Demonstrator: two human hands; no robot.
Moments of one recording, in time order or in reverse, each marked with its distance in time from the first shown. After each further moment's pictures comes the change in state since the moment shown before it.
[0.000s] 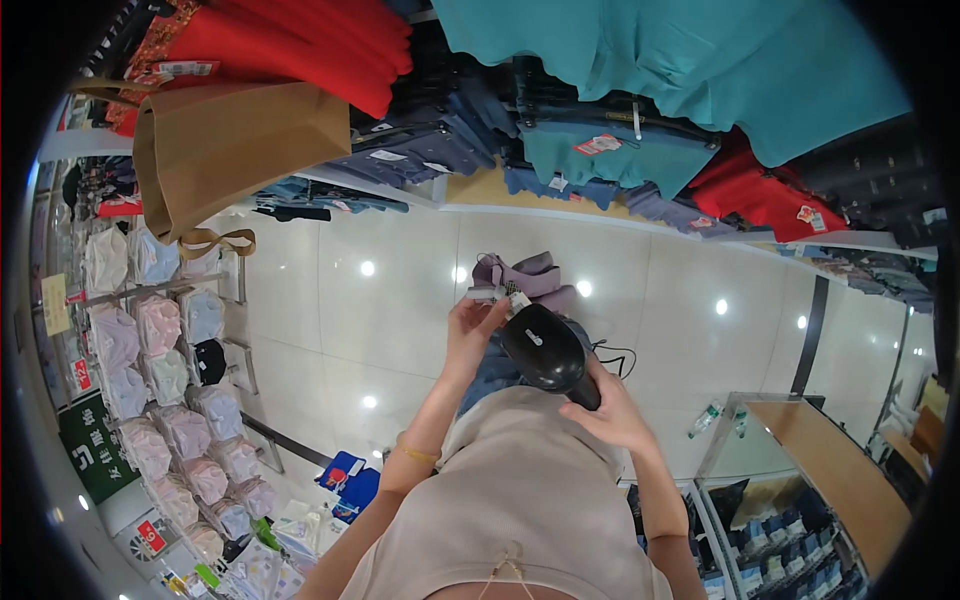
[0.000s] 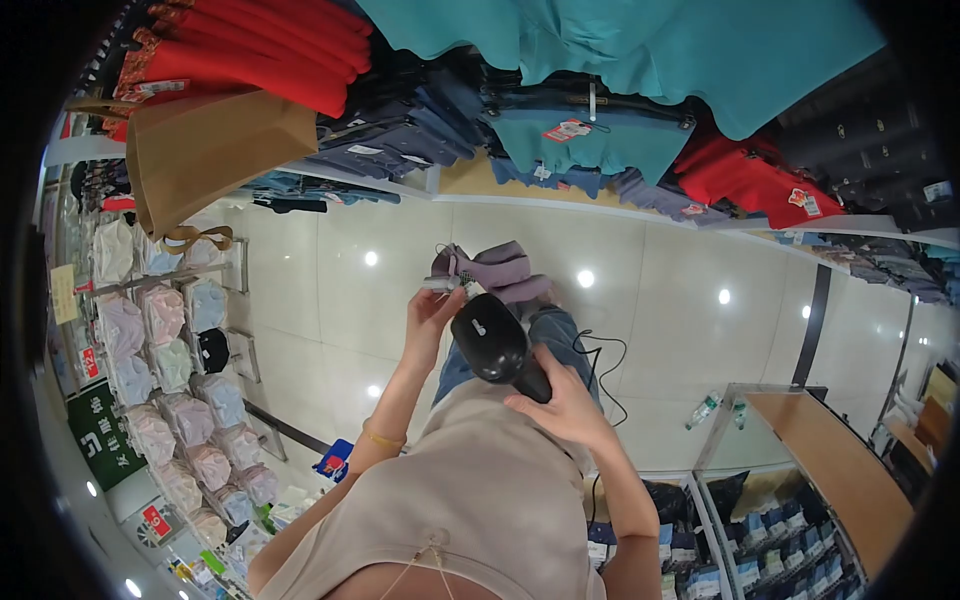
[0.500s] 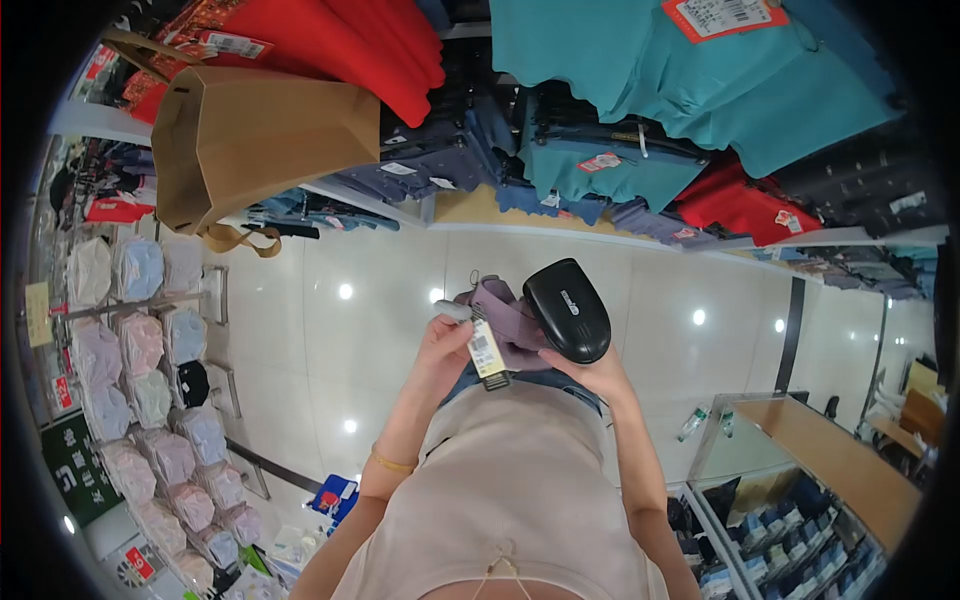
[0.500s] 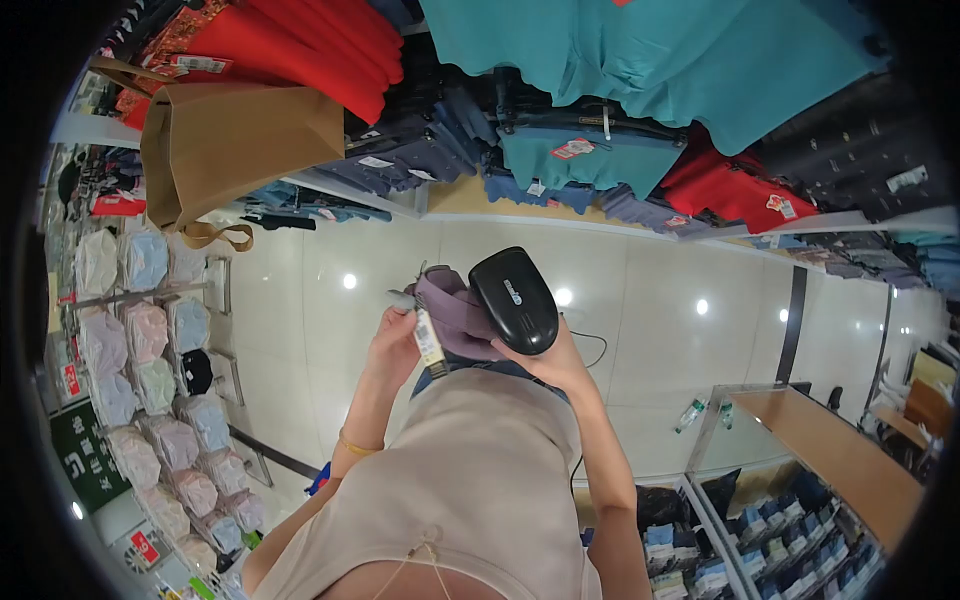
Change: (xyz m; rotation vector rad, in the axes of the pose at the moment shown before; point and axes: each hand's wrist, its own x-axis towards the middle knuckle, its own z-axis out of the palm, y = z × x) left_hand -0.026 0.063 -0.059 -0.501 -0.358 -0.125; right_hand 0.053 -0.013 0.042 0.012 0.206 -0.056
